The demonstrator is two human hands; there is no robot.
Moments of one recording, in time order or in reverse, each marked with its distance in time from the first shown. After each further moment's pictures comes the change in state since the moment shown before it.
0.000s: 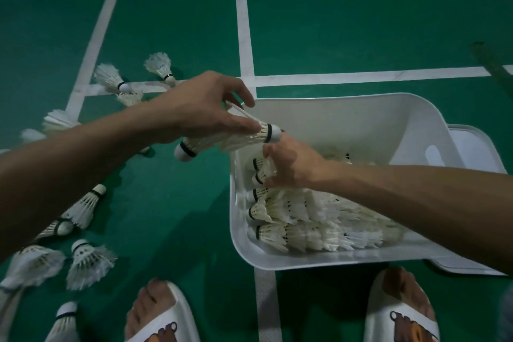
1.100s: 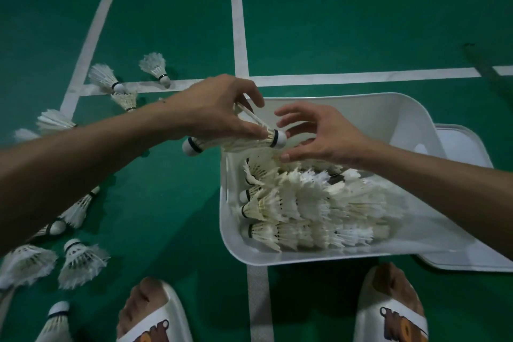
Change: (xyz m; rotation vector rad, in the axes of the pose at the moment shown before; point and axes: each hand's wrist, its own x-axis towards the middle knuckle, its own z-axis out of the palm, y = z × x) left_hand 0.010 0.016 0.013 0.169 -0.021 0.094; right_hand -0.042 0.042 -0.053 0.862 0.104 -0.047
